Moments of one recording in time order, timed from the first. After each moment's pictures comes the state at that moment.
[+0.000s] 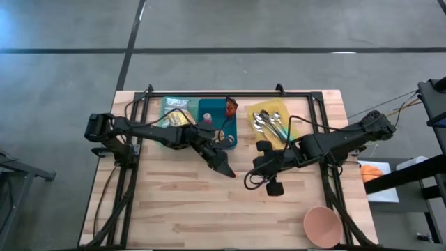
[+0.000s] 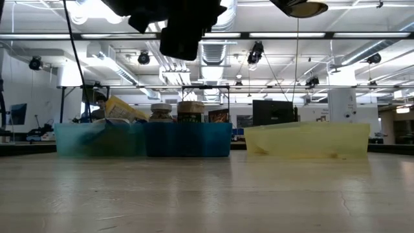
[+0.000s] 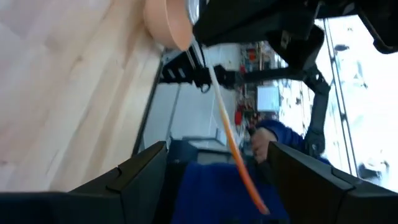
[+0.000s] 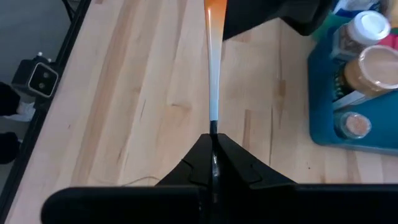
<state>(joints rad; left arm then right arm) 0.01 1.64 1.07 0.22 0.72 -1.23 0.33 1.42 1.30 -0.76 0.10 0.16</state>
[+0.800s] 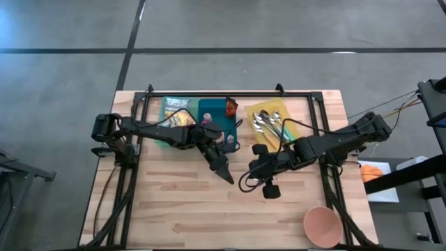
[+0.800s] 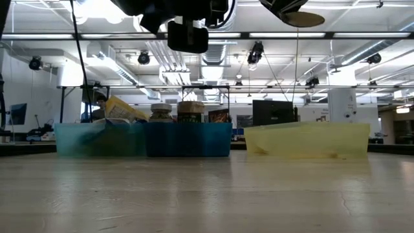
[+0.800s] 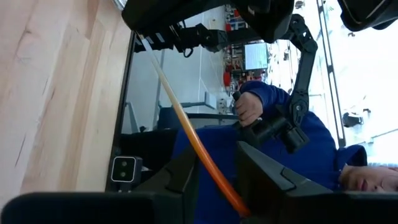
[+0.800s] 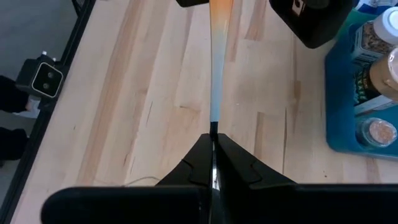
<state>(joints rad) 0.01 1.72 1.16 0.21 0.92 -1.16 0.32 1.48 1.30 -0.72 0.06 0.16</state>
